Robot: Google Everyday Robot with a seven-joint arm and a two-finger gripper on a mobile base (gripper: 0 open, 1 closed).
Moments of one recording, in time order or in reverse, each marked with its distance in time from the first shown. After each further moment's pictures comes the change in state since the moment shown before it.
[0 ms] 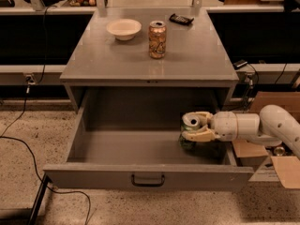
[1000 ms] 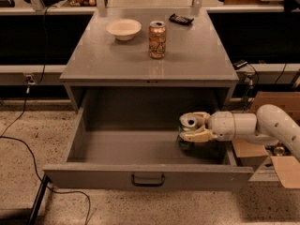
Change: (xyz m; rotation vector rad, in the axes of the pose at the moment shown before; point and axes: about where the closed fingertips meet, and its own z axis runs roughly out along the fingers) arm 0.000 0.001 0.008 -0.015 -0.005 0.002
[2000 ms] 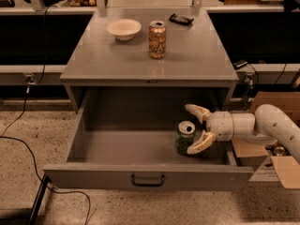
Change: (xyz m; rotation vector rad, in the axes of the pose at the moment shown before) arm -0.001 0.001 0.005 -0.009 -0.002 0.000
